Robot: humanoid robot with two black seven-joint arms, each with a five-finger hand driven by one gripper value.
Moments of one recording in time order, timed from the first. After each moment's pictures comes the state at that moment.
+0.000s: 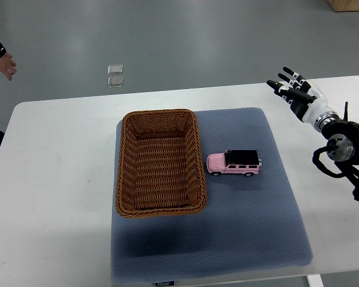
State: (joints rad) left arm -0.05 0.00 -0.08 -0.09 0.12 -0.11 -0.05; right arm 0.65 -0.33 0.83 0.77 -0.26 0.01 0.19
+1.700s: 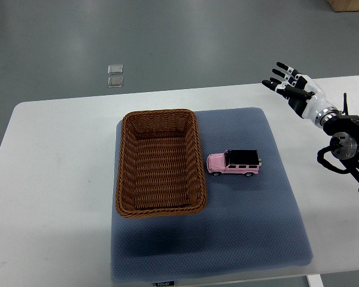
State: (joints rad) left arm -0.05 0.00 -0.08 -0.09 0.12 -0.11 -0.05; right arm 0.67 -0.35 0.82 0.78 -0.39 0.09 0.19
